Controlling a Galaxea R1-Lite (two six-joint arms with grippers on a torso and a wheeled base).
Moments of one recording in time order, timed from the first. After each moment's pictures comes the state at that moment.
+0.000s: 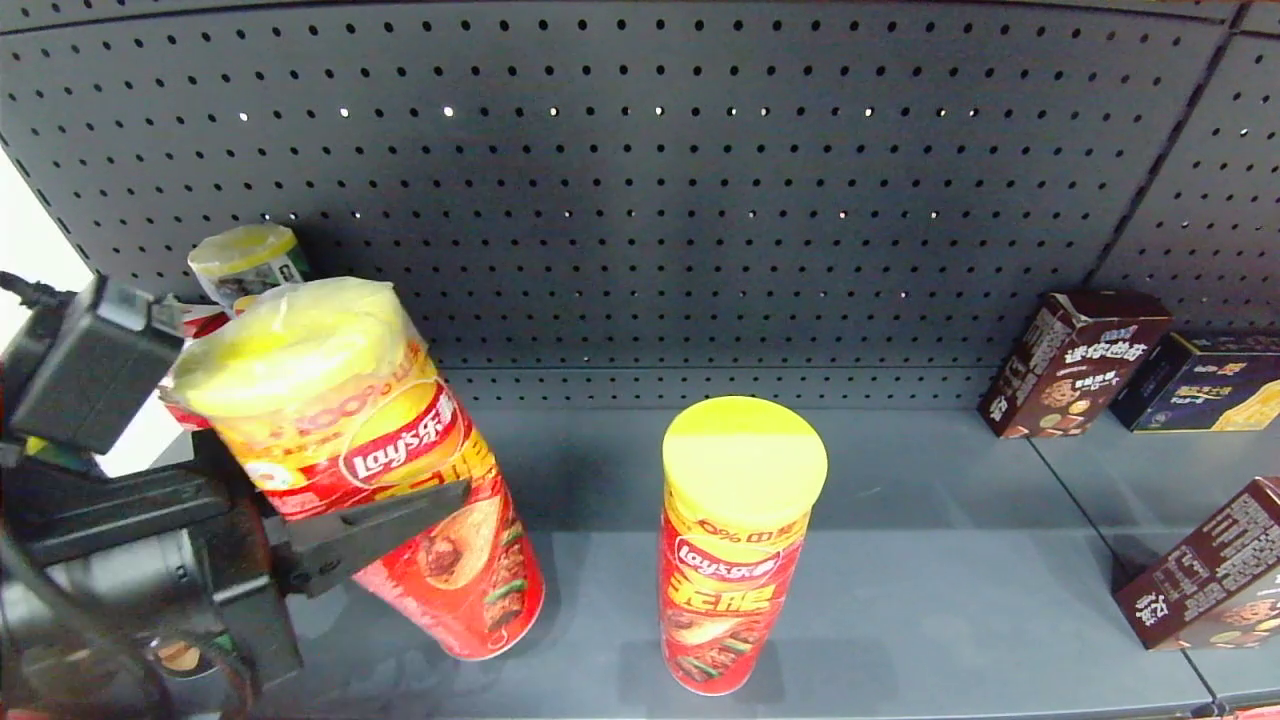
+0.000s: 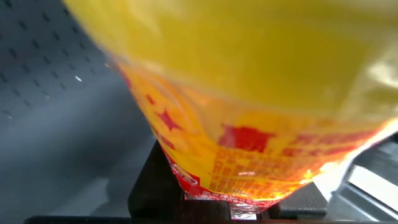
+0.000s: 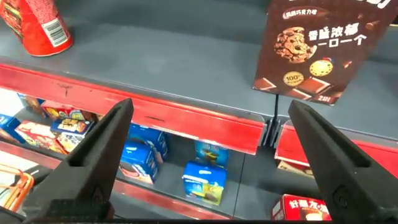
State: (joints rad) left arm -0.45 1.17 -0.58 -0.43 -0.37 0.06; right arm 0.30 0.00 -0.03 0.01 0.00 -0.03
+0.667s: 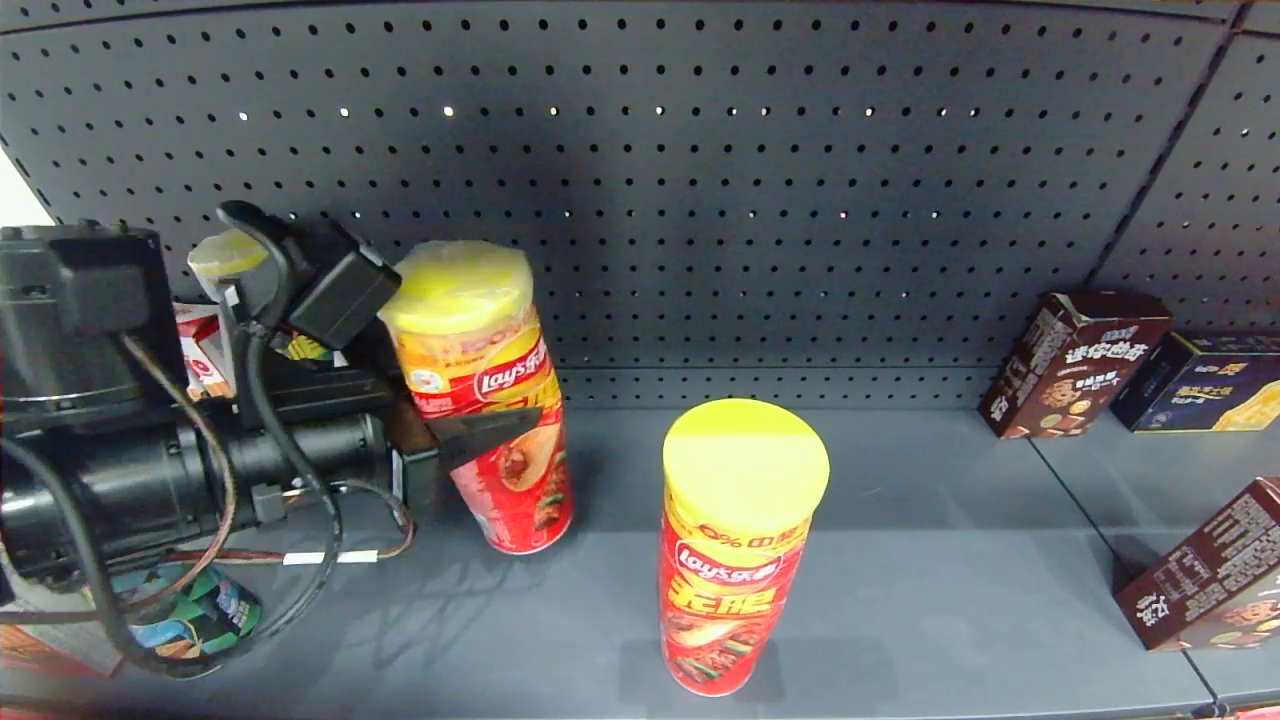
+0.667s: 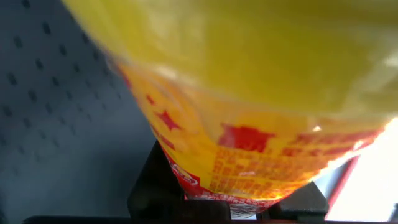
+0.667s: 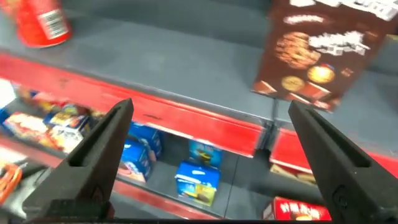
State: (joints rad) left arm -0.40 1.43 -0.79 -0.42 -0.39 0.21; right arm 0.30 0.00 -0.03 0.01 0.00 -0.07
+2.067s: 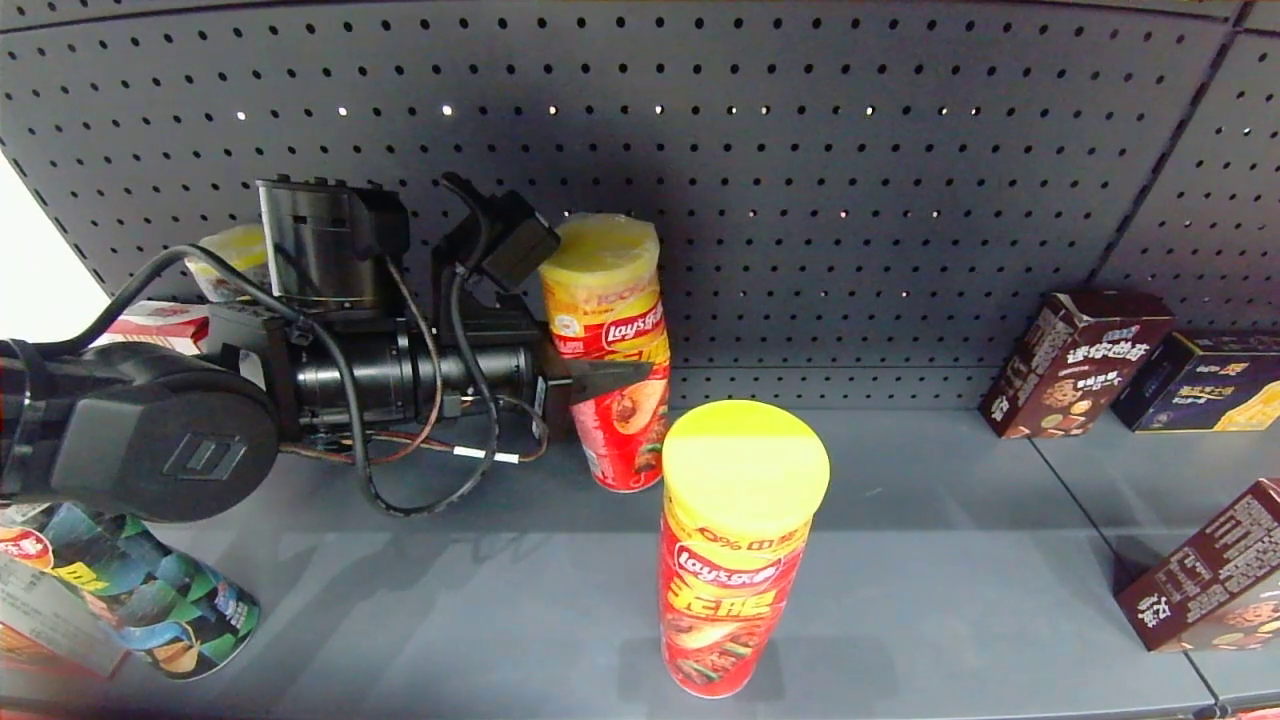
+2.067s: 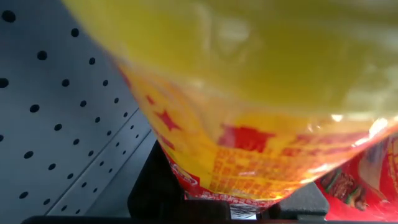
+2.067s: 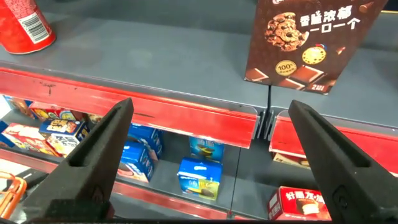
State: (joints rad) left arm -0.43 1.75 -1.11 -0.43 -0.58 0.24; right arm 0.30 0.00 0.00 0.00 -0.03 -0.02
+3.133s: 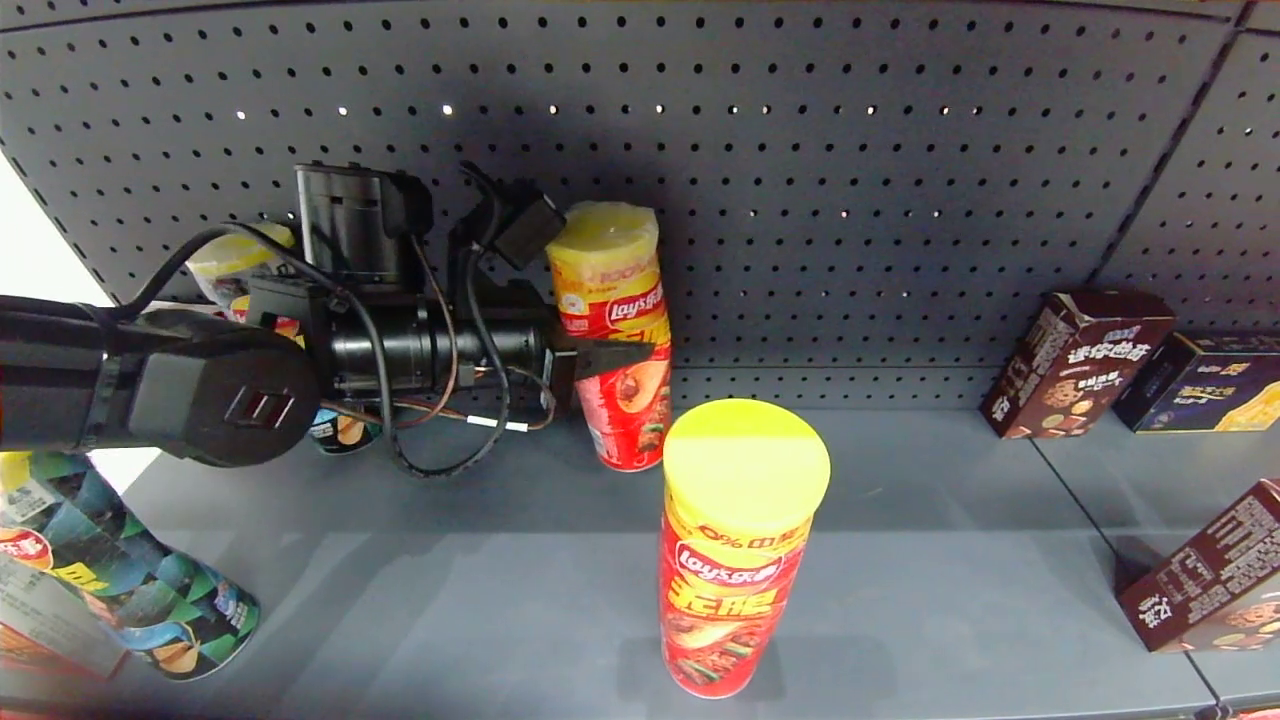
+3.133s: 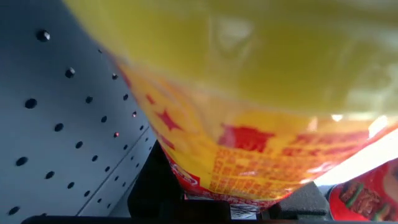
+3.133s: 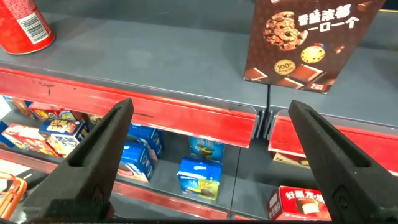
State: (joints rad) left arm -0.39 1.83 -1.24 -0.35 -0.64 0.23; right arm 0.30 0.00 0.00 0.00 -0.03 -0.02
